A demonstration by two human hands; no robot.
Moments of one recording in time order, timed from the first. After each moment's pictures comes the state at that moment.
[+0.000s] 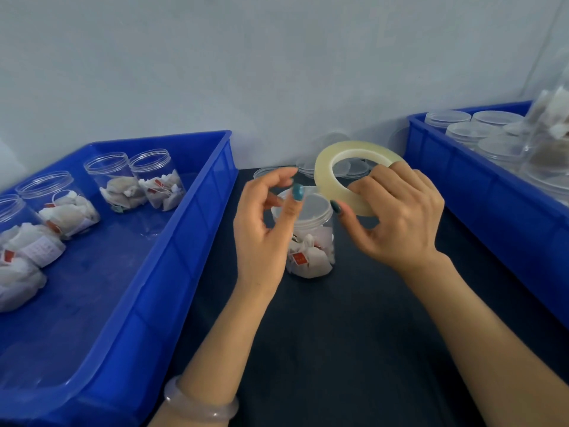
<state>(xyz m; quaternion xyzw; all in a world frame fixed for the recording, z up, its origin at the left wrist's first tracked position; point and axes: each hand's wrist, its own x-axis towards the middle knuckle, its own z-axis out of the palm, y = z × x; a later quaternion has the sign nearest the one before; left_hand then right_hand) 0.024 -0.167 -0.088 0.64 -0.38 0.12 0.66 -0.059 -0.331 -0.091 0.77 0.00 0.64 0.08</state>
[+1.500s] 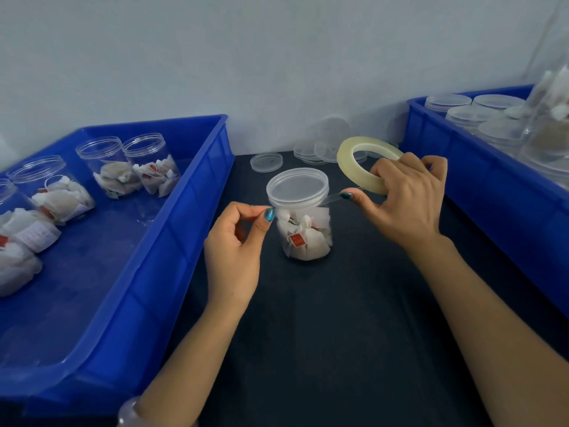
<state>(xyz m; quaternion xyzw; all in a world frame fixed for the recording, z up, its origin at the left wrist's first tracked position) 0.028 -0.131 -0.120 0.73 -0.29 0.10 0.61 -0.058 -0.365 -0.117 0.84 -0.15 0.51 0.04</state>
